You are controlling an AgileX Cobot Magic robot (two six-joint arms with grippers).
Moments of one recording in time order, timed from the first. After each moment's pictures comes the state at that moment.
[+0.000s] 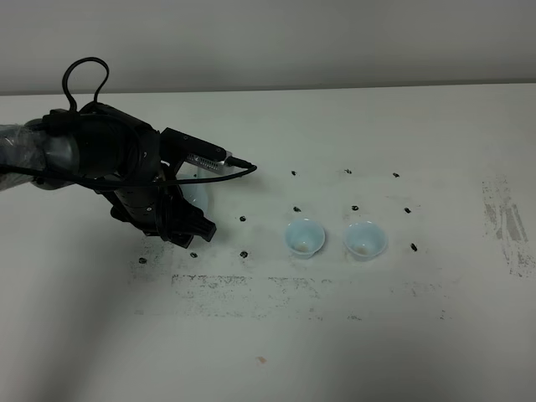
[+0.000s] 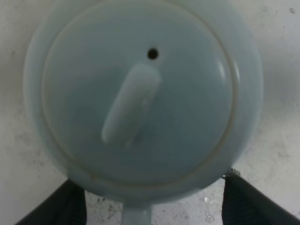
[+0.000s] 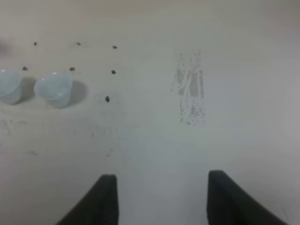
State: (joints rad) left arm -0.41 2.02 -1.28 0.13 0.62 -0.02; right arm -0.02 0.01 -0.52 0.03 1.11 -0.03
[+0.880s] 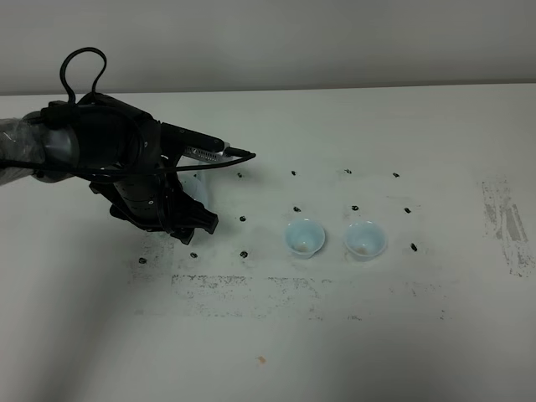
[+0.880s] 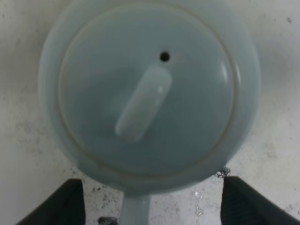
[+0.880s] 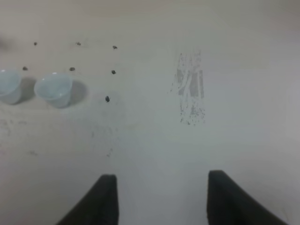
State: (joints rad) left arm -0.41 2.02 -1.32 0.12 0.68 -0.08; right arm -0.02 0.01 -0.52 0.03 1.11 -0.03
